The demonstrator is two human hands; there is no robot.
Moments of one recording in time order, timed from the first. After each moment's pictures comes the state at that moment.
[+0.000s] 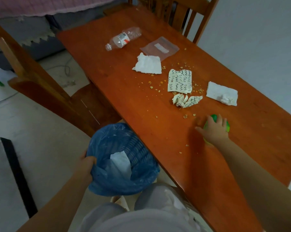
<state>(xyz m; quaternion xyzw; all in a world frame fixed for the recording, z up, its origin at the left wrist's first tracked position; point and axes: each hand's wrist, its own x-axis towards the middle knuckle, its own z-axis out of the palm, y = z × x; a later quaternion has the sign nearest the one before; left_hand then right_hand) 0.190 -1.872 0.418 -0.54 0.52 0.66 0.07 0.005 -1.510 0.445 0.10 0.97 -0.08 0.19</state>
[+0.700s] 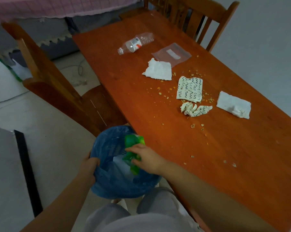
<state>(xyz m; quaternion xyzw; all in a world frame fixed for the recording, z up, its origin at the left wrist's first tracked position) 0.183 -1.866 0.426 -0.57 0.49 0.66 0.05 0.090 -1.684 0.455 -0.36 0.82 -0.24 0.37</state>
